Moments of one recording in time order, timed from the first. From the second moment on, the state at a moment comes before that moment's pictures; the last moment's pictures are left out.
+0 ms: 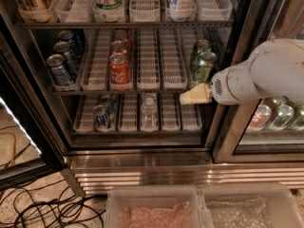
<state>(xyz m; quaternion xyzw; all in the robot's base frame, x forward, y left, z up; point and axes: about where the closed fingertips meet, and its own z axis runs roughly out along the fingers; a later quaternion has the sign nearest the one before) 0.571 -0.167 0.850 -0.11 0.93 0.10 0.34</state>
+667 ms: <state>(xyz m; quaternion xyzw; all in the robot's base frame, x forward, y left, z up) 0.596 -0.179 0.844 -0.09 0.93 0.08 0.35</state>
